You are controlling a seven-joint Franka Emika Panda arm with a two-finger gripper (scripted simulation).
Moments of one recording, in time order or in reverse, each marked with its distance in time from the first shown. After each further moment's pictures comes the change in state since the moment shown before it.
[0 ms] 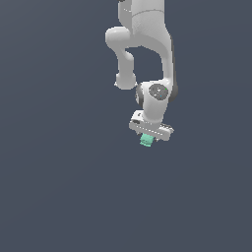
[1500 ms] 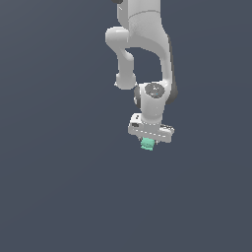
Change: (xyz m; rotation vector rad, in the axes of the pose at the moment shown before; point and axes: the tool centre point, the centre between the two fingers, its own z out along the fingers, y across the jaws) arm 0.029 -0.011 -0.010 0.081 0.069 -0.070
